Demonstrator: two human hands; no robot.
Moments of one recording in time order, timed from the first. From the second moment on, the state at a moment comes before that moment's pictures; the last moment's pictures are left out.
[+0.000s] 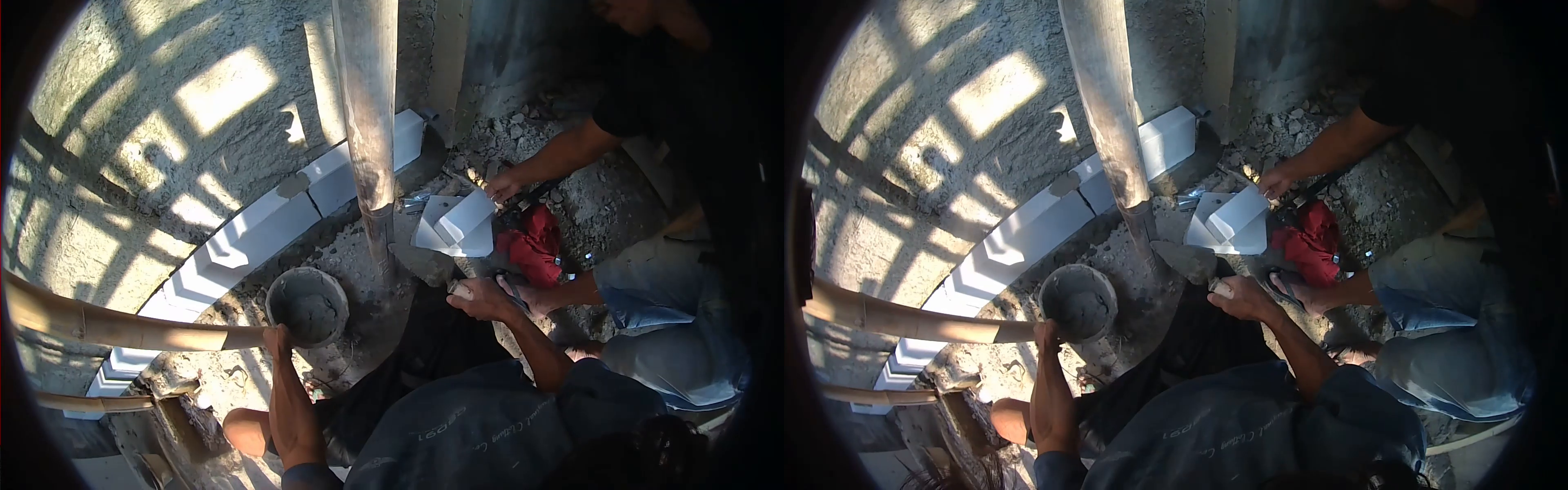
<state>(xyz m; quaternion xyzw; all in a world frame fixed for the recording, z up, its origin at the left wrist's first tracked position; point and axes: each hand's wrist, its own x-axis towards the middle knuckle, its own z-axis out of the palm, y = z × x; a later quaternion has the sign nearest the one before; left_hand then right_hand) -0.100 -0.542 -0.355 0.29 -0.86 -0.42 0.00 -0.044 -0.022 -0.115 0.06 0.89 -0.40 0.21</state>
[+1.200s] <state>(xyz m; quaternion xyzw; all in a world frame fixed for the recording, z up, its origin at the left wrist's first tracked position) -0.059 -0.561 -0.271 0.43 -0.67 -0.53 -0.30 -0.530 0.126 -0.350 0.15 0.98 -0.14 -0.08</state>
